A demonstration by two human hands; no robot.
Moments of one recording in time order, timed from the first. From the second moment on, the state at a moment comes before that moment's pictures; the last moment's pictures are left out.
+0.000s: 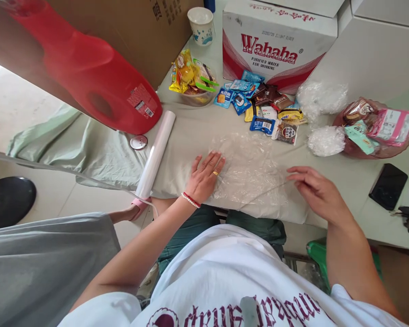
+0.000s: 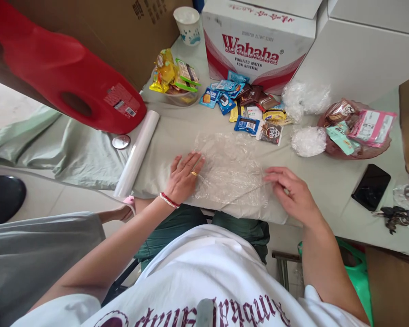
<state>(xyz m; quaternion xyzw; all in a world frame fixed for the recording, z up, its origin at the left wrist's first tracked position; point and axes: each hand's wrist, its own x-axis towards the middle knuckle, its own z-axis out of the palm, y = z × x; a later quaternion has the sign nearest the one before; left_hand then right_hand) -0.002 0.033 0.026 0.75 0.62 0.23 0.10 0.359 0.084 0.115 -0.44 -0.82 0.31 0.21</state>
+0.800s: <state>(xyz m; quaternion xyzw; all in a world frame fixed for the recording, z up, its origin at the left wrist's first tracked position) 0.011 0.043 0.027 0.79 0.59 0.11 0.13 0.338 0.225 0.044 -0.56 -0.80 0.07 0.19</state>
